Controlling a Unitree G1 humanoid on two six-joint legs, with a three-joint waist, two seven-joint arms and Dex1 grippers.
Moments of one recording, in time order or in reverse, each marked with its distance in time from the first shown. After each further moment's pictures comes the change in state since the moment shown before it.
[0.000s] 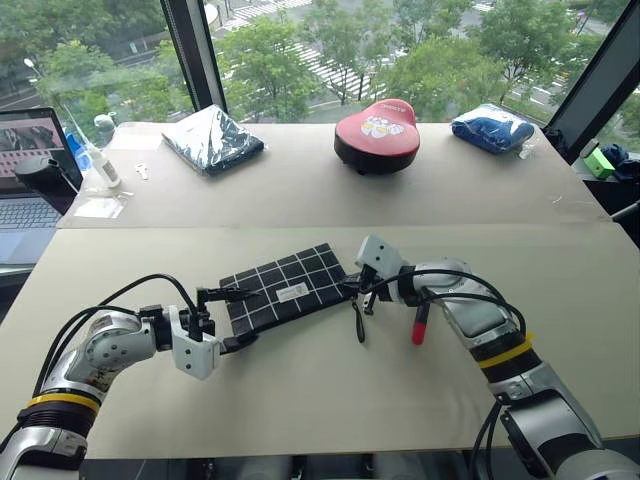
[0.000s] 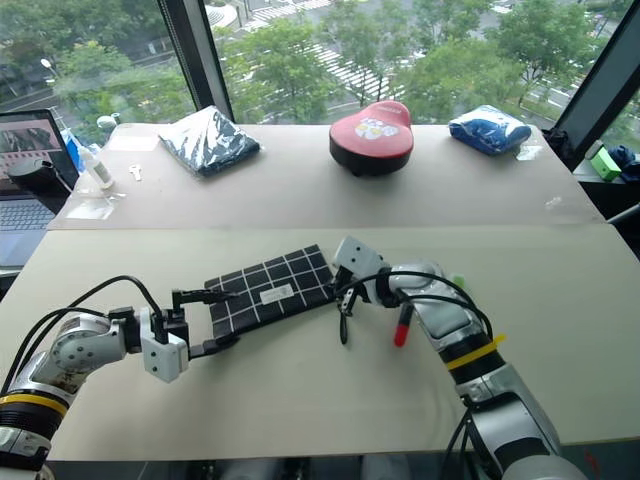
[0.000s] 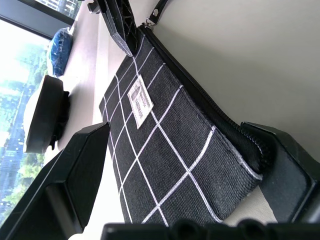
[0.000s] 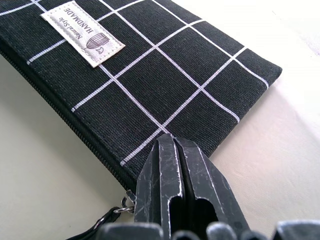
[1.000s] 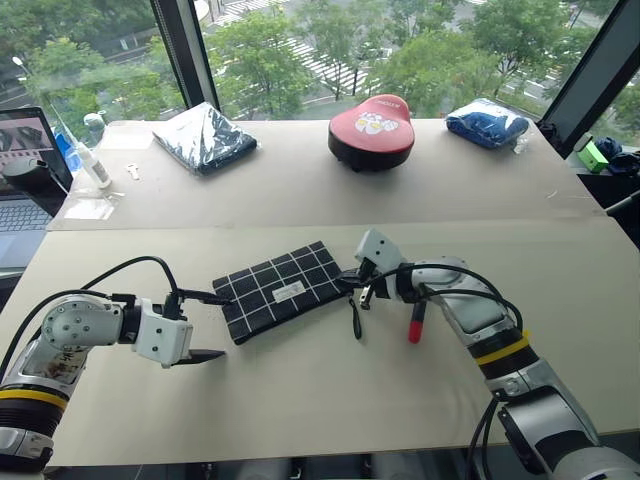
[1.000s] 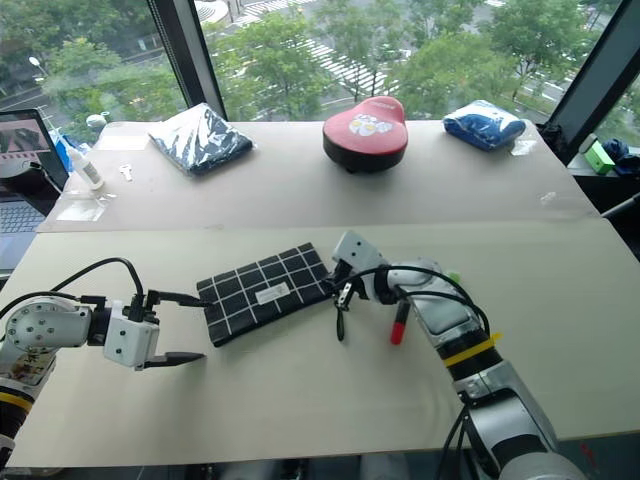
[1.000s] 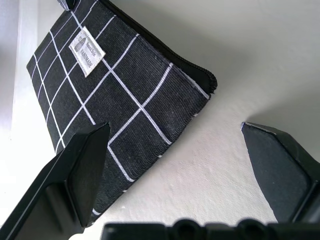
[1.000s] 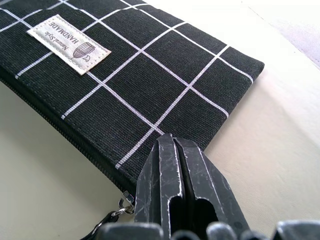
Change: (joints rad) left arm 0.029 0.139 0.038 -0.117 -0.319 0.328 -0.486; right arm -0.019 0.011 -0.005 0.032 0.049 -0.004 -0.040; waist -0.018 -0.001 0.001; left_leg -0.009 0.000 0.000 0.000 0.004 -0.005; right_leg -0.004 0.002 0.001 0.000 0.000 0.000
